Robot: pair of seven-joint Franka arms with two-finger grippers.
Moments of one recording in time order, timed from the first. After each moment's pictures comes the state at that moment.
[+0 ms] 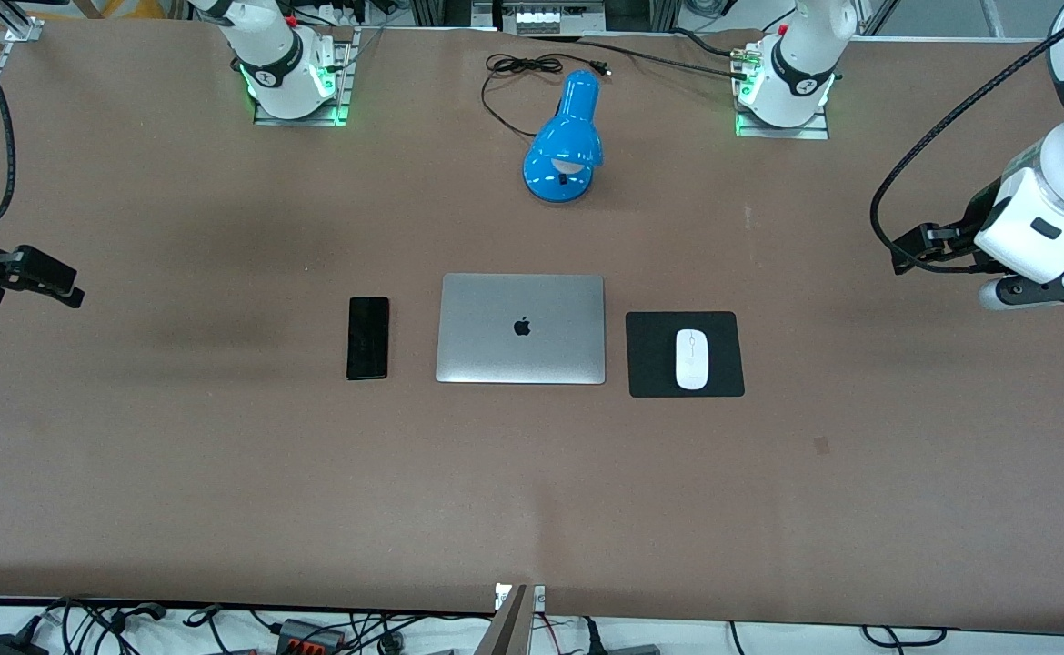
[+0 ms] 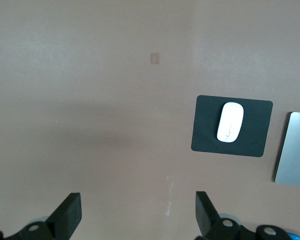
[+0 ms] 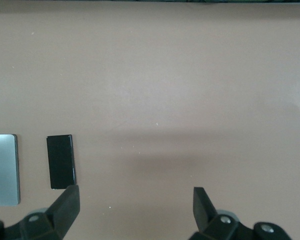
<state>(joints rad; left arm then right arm) 0.16 0.15 -0.29 -1.48 0.10 1.53 -0.24 -0.02 0.15 -0.03 -1.52 0.00 1.76 -0.04</state>
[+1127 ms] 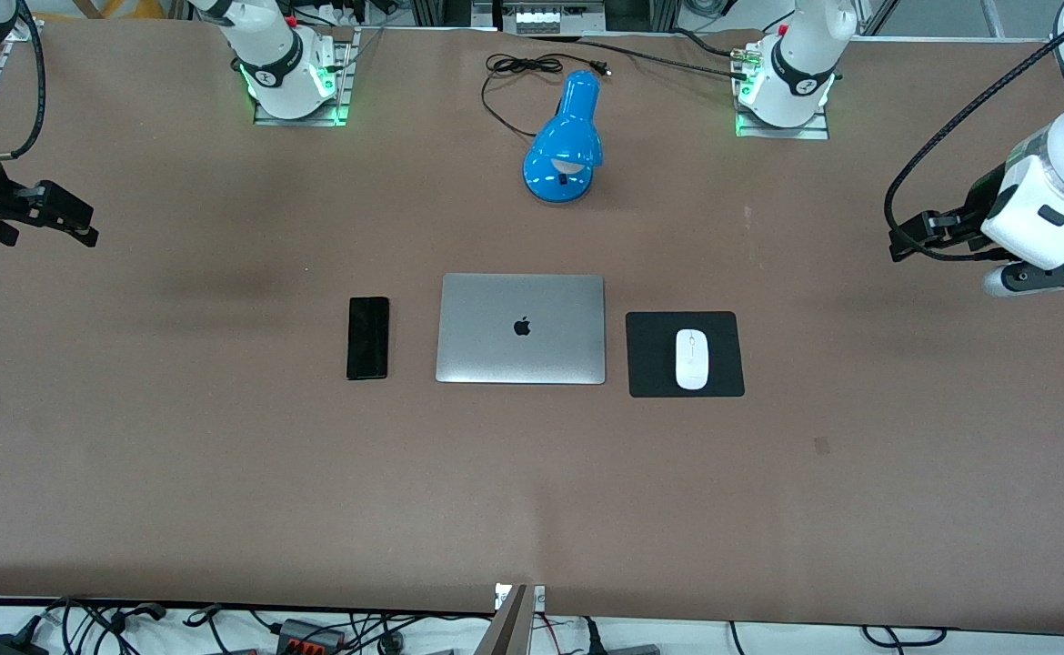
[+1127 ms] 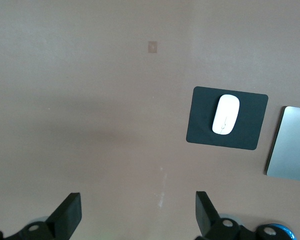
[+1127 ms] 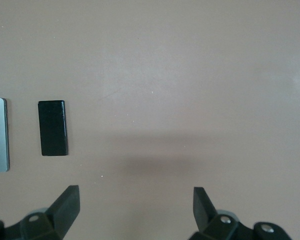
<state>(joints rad) 0.03 0.10 -0.12 -1.54 0.03 1.53 -0.24 -0.02 -0.04 -0.03 -1.74 -0.04 1.75 -0.06</state>
